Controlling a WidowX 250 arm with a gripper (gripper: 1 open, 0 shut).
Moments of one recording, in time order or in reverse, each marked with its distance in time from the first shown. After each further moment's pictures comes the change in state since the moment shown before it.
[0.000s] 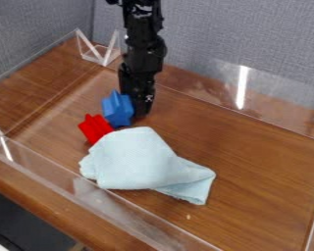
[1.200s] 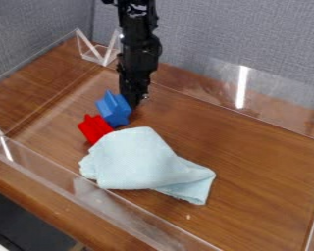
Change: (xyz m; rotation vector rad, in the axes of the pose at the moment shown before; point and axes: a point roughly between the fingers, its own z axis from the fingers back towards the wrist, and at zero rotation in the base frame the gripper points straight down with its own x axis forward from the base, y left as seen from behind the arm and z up) arm -0.003 0.003 -0.001 -0.008 0.002 0.043
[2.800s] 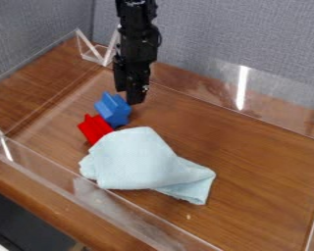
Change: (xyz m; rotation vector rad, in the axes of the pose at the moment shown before) arm -0.004 0.002 0.017 0.029 -0.033 0.028
